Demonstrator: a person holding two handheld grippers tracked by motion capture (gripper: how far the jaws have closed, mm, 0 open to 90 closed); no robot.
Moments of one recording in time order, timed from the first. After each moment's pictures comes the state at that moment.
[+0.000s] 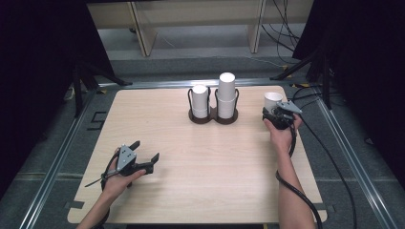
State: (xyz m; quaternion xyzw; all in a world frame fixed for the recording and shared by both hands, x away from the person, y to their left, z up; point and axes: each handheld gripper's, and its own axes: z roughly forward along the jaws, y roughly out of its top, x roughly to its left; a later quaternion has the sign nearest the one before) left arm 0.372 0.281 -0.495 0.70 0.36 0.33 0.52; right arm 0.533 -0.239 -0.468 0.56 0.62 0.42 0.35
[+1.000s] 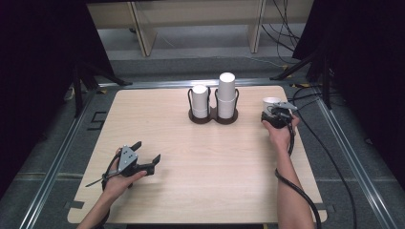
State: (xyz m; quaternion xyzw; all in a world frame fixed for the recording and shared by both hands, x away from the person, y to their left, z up) left arm 0.370 0.278 -0.495 0.71 0.35 0.33 0.51; right arm 0.544 -0.239 -0.478 0.58 0.65 0.36 0.32
